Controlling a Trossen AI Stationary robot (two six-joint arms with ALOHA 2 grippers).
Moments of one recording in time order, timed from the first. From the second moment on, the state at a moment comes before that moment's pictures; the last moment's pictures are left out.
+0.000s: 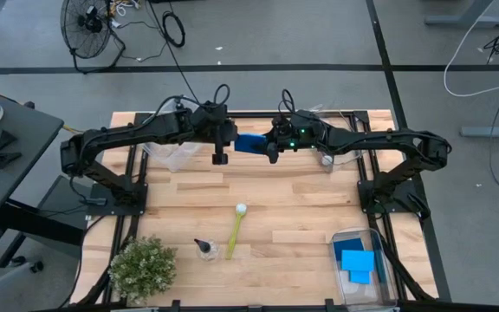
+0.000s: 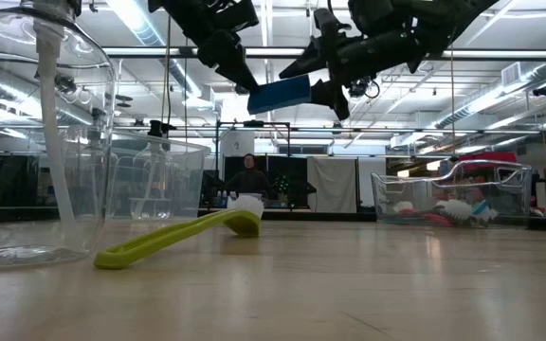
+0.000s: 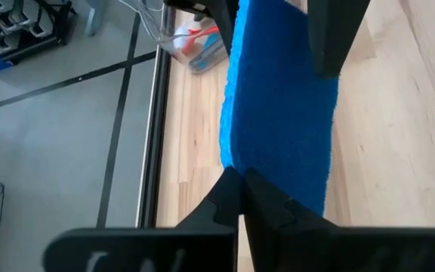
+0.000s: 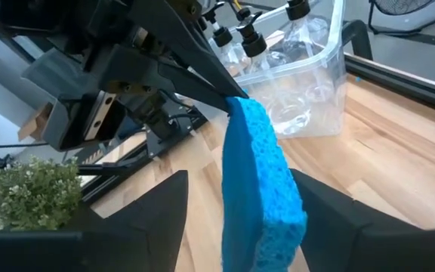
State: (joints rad) left arm 0.31 1.49 1.30 -0.50 -0.10 0.50; right arm -0.33 1.49 0.94 0.25 -0.22 0.50
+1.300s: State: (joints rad) left arm 0.31 1.49 1.31 -0.50 -0.01 0.50; right arm -0.33 1.48 0.94 0.24 -0.30 0.34
